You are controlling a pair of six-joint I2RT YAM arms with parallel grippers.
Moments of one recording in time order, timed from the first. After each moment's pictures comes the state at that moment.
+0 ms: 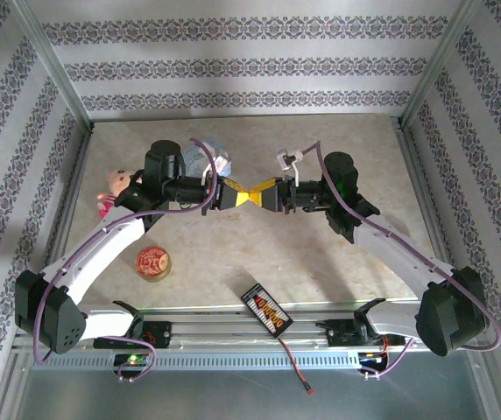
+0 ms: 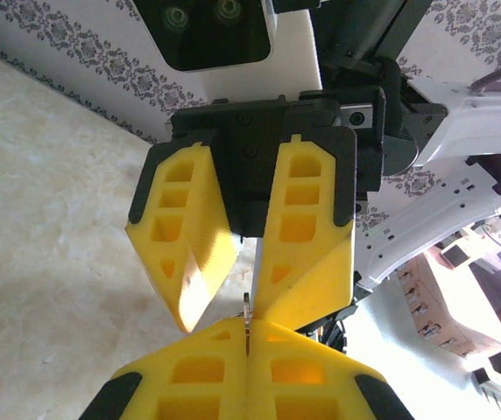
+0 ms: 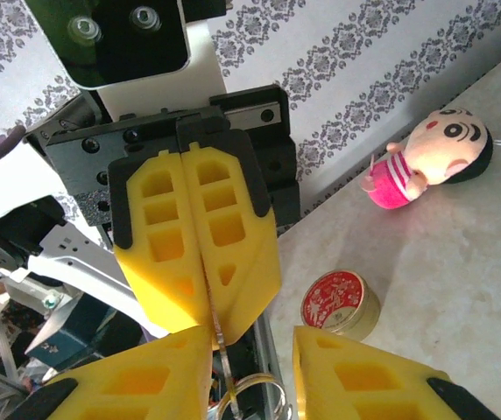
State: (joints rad) left arm -0.44 1.28 1.09 -0.16 1.03 -0.21; right arm 0.46 1.25 0.88 0.25 -1.06 0.59
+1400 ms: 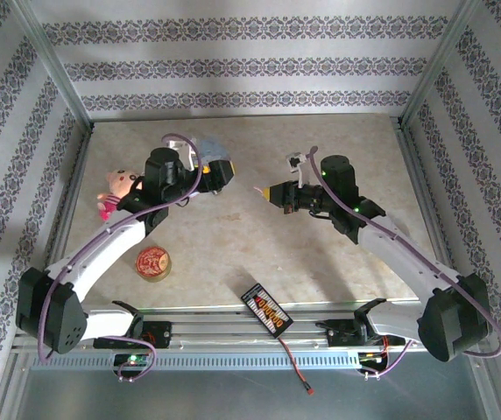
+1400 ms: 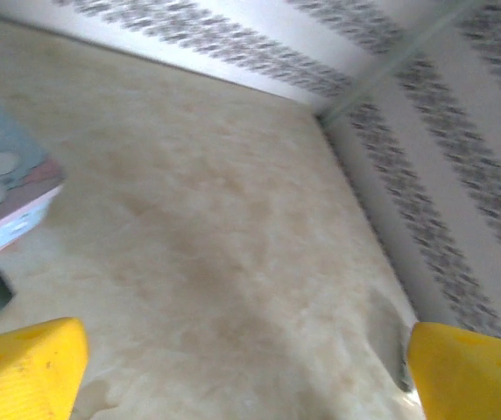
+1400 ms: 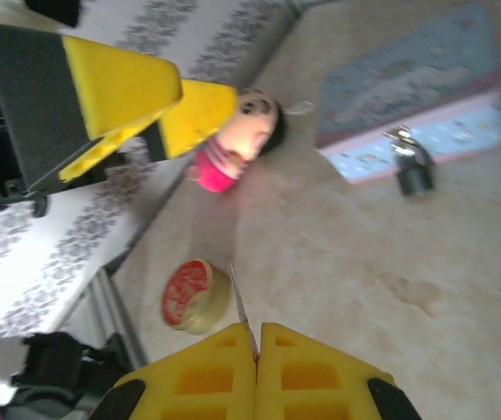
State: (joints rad) left arm -0.41 1.30 0.99 -0.08 0.22 -0.62; right arm 0.44 1.23 0.90 -0.12 -0.64 0.46
